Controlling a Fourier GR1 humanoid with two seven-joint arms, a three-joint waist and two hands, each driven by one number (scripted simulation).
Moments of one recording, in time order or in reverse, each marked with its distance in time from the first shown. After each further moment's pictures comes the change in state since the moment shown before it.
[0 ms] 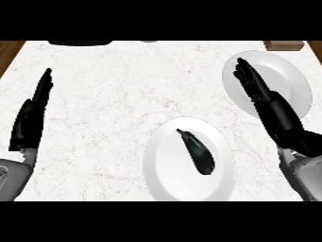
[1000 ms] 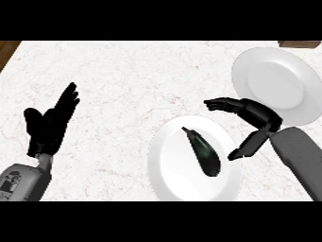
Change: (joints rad) left arm 0.037 -0.117 0.024 0.033 0.206 -0.168 0.053; right arm -0.223 0.000 0.122 0.677 0.031 0.650 -0.341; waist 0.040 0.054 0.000
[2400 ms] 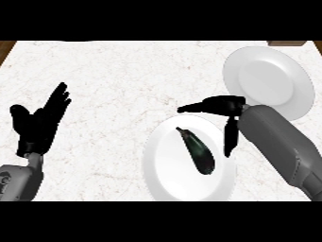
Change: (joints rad) left arm 0.017 -0.021 0.109 0.001 -0.034 -0.073 0.037; right arm -0.281 0.100 0.242 0.199 0.560 0.023 -0.026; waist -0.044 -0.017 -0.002
